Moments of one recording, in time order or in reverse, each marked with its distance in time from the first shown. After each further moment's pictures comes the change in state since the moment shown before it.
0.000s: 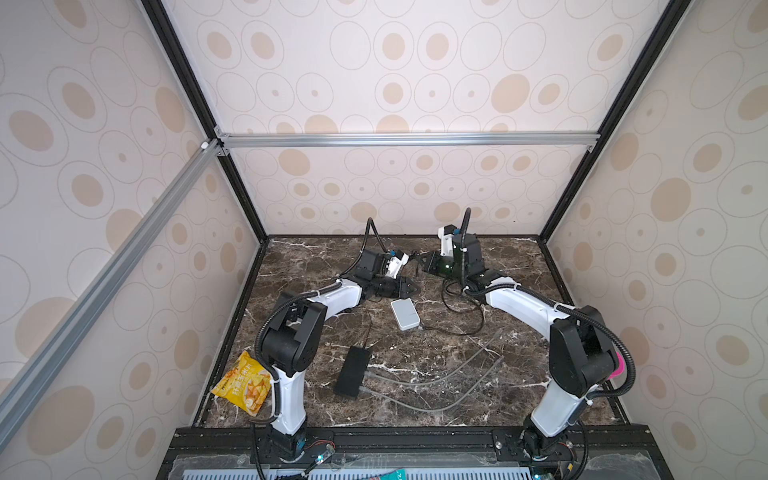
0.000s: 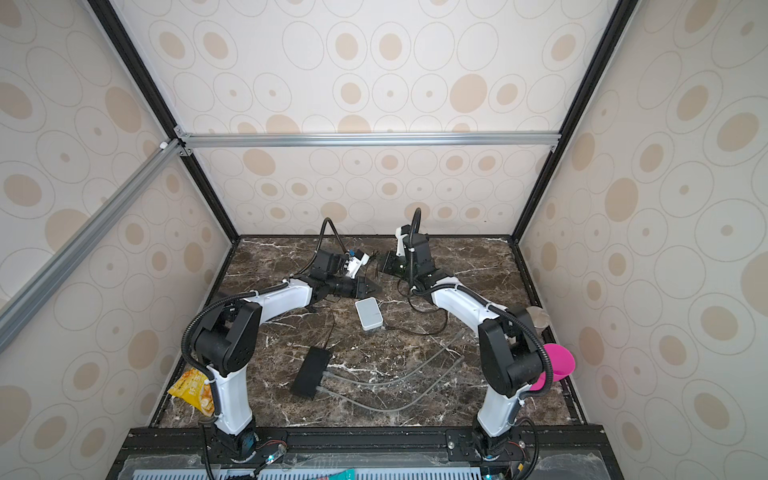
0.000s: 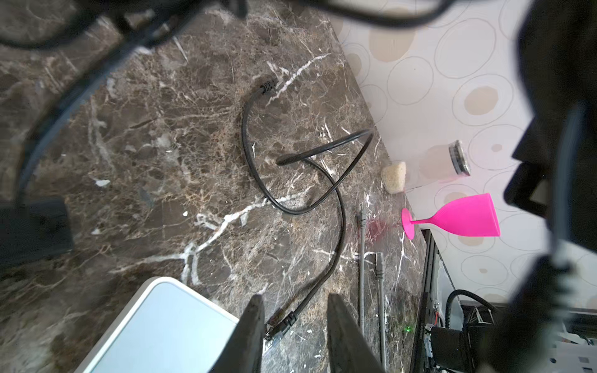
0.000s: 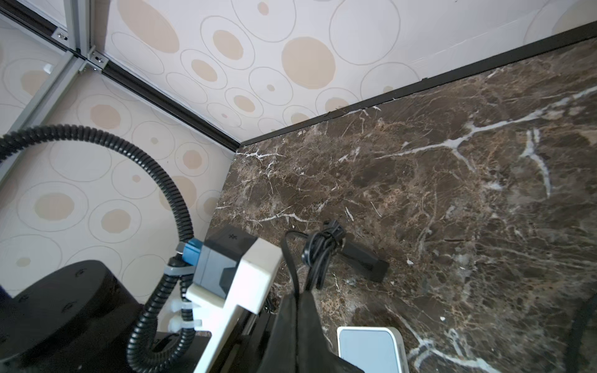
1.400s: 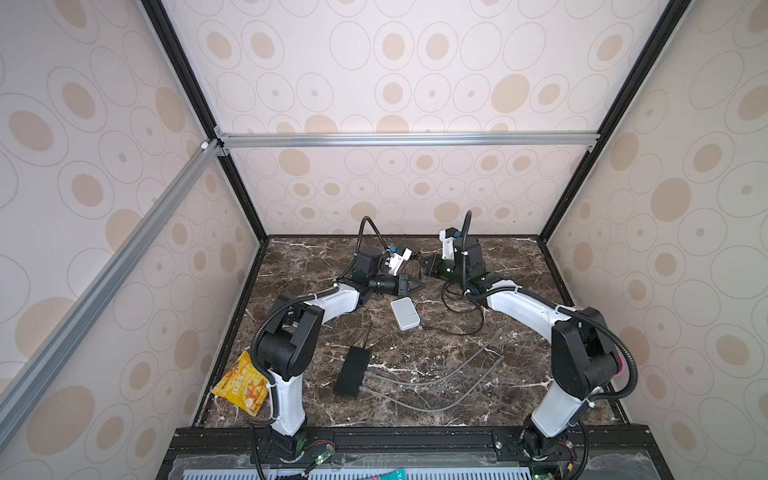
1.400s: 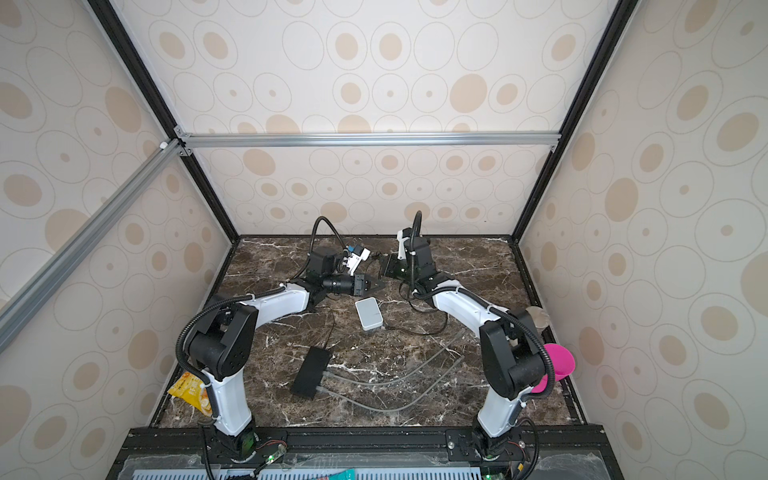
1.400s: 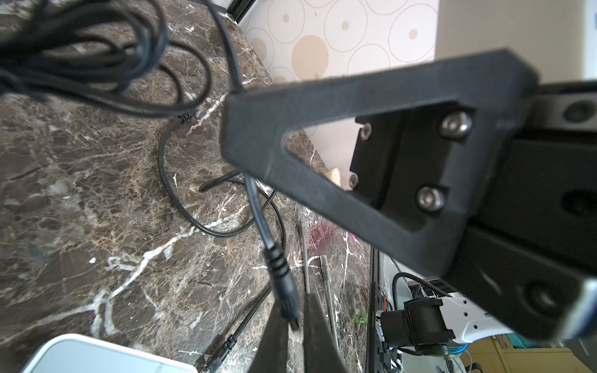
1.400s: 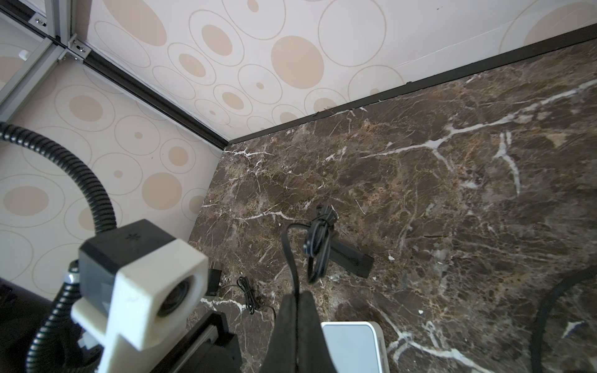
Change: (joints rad) left arm 0.001 -0.042 -0.076 0.266 0.183 -0.114; right arm 0.001 -0.021 -0.047 0.008 0.034 -0.043
